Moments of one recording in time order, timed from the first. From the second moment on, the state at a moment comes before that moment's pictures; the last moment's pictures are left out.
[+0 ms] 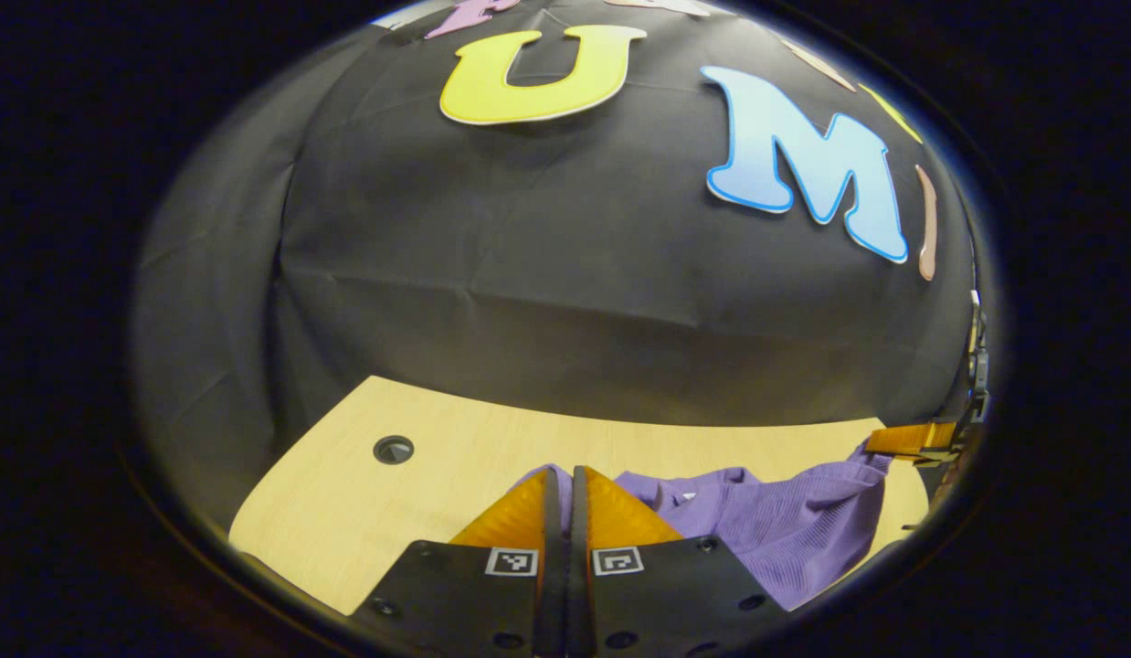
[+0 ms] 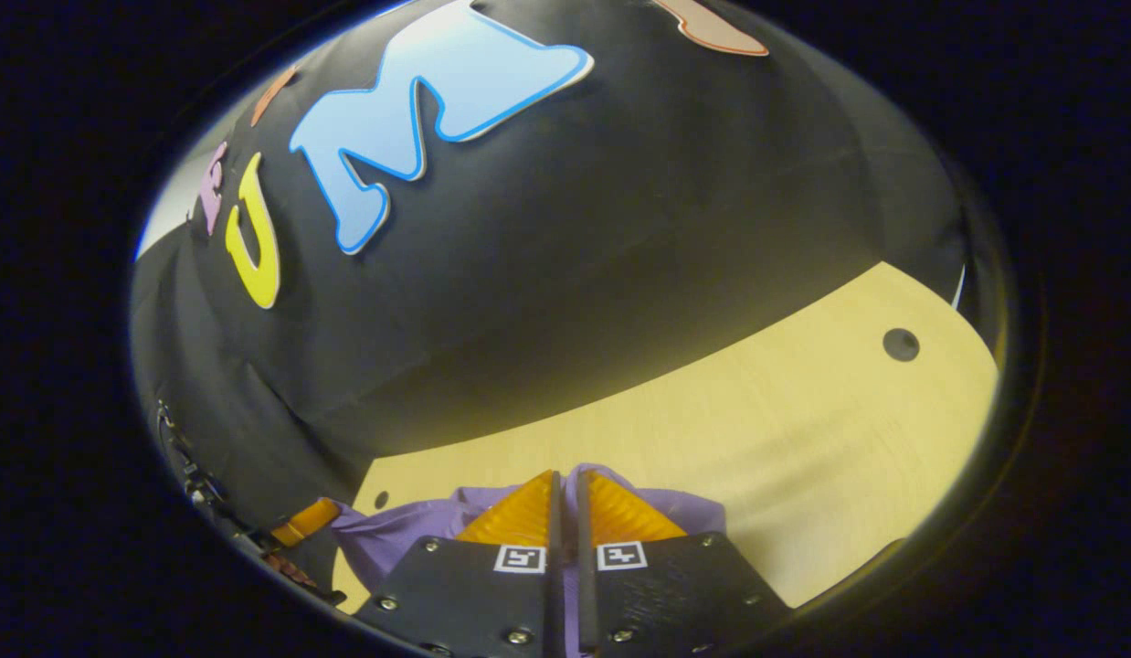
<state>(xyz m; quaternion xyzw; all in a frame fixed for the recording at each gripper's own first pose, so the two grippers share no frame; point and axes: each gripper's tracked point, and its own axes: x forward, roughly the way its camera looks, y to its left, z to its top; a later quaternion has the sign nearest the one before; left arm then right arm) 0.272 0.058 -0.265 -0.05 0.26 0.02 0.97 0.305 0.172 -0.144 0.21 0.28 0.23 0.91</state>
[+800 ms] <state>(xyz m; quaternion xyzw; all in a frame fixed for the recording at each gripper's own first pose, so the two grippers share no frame) 0.273 0.052 -0.241 0.00 0.23 0.03 0.97 0.297 0.164 -0.144 0.07 0.24 0.21 0.95</state>
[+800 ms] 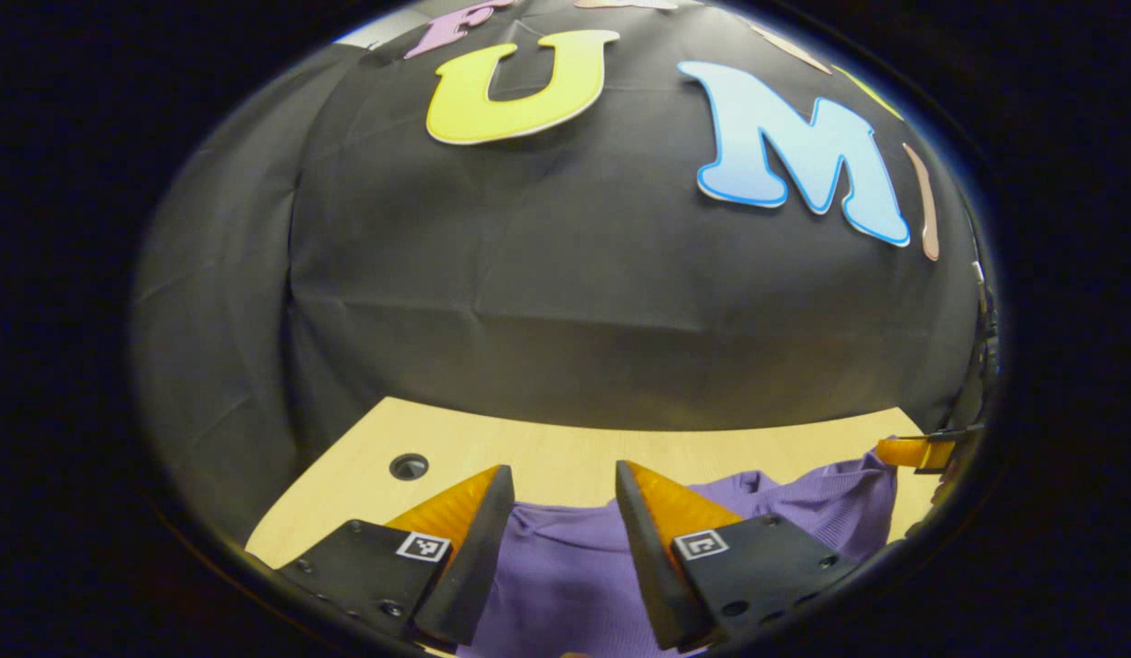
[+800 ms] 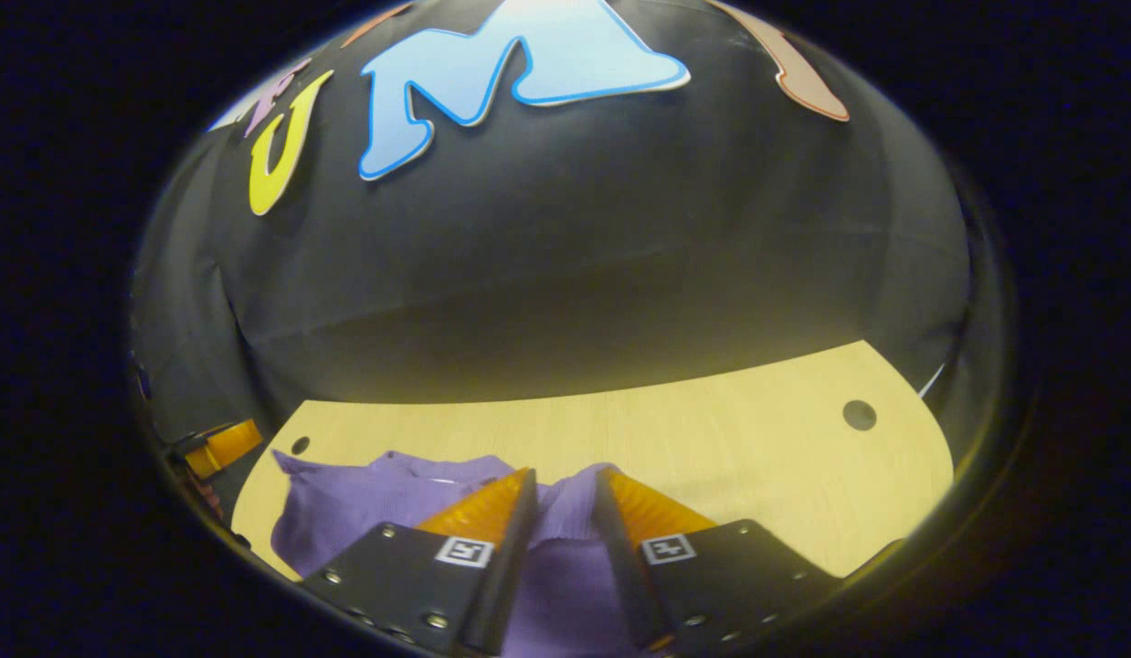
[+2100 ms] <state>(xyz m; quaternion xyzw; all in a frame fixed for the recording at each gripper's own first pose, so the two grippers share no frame) 0.045 0.026 -0.090 0.04 0.10 -0.05 0.99 0.008 0.119 -0.005 -0.01 0.07 0.13 0.99</state>
